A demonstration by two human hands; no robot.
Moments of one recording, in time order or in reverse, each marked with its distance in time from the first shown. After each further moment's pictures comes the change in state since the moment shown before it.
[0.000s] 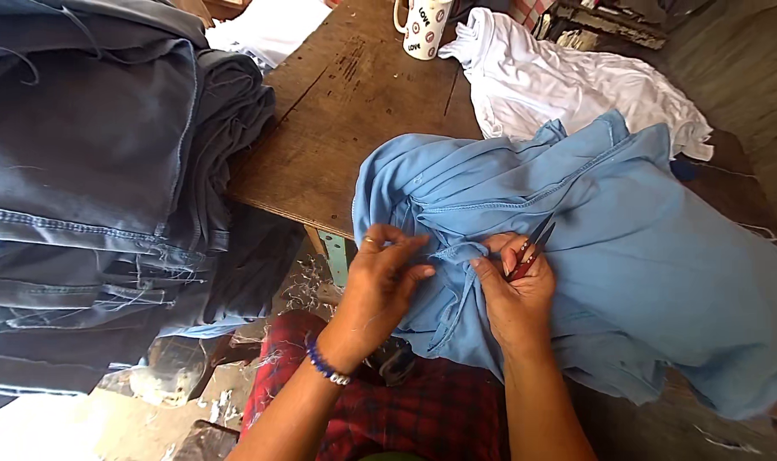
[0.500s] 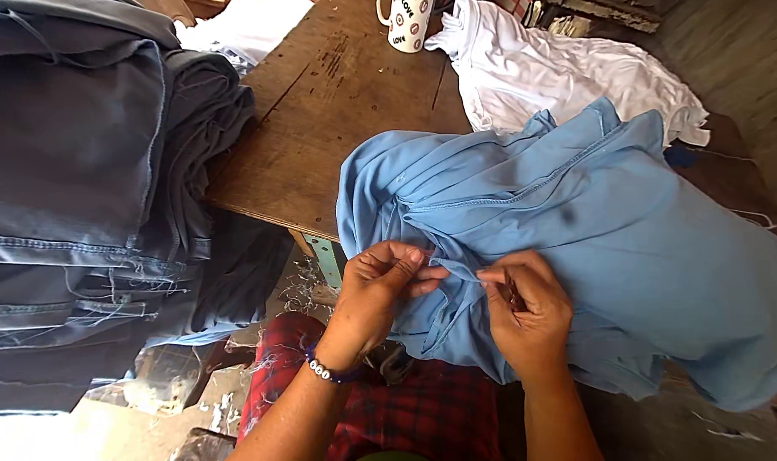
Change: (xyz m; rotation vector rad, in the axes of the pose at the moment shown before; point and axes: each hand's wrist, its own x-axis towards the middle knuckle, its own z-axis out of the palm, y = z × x) left_hand 0.008 0.023 0.018 -0.912 0.073 -0.650; right_hand -0.012 -0.009 -0.033 -0.410 -0.105 -0.207
